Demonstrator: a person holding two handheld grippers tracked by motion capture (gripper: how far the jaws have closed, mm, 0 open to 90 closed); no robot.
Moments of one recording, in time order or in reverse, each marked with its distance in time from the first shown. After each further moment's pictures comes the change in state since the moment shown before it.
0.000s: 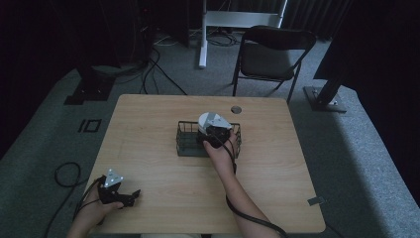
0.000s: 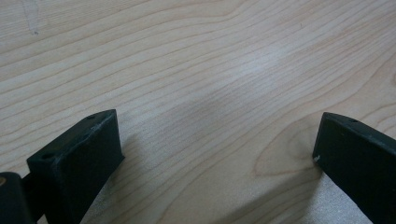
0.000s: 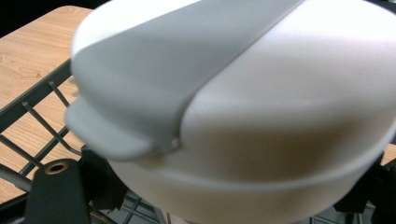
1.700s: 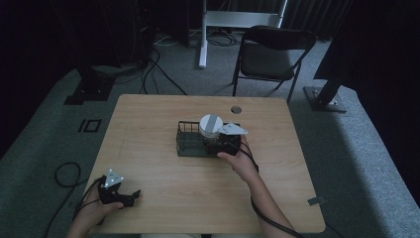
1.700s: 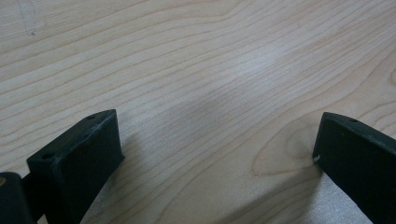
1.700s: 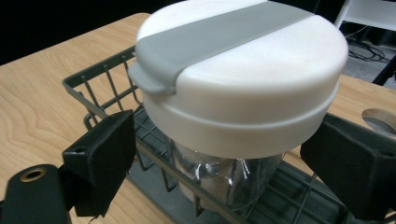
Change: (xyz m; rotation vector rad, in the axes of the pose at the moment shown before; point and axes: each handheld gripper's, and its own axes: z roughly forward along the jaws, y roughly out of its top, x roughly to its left) left arm 0.000 0.000 0.000 0.000 -0.005 0.007; right arm -0.034 -0.016 -0.031 -0.087 0.258 -0.144
